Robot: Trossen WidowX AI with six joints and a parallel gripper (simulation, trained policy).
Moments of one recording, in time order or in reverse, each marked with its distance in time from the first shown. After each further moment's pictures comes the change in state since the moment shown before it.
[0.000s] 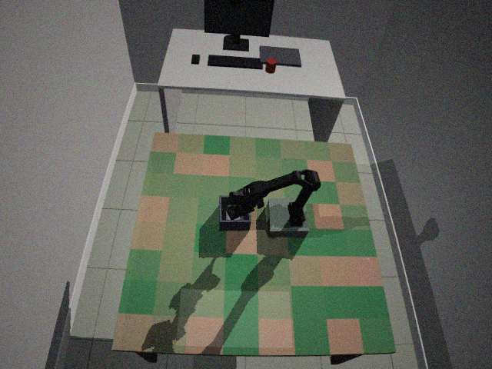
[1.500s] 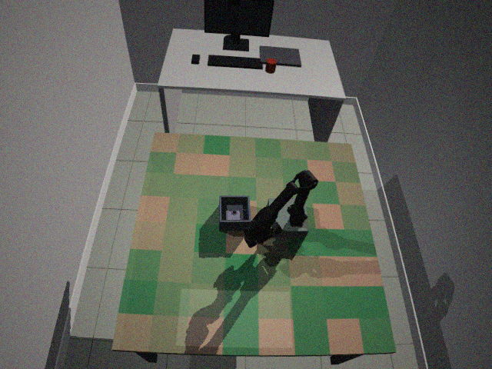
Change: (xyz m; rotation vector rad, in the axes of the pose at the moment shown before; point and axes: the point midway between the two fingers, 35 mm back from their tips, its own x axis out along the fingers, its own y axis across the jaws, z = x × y) arm 0.061 -0.052 -0.160 0.019 0.265 -0.140
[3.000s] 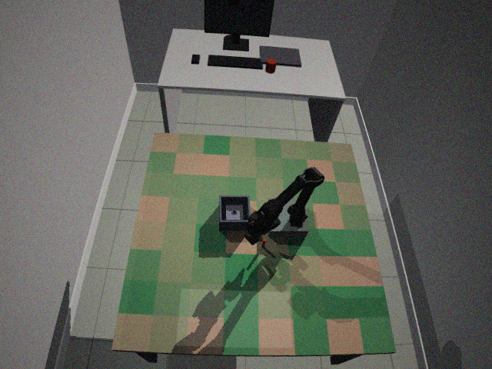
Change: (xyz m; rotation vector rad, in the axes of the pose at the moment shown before) arm -0.069 0.015 0.003 -0.215 -0.110 0.088
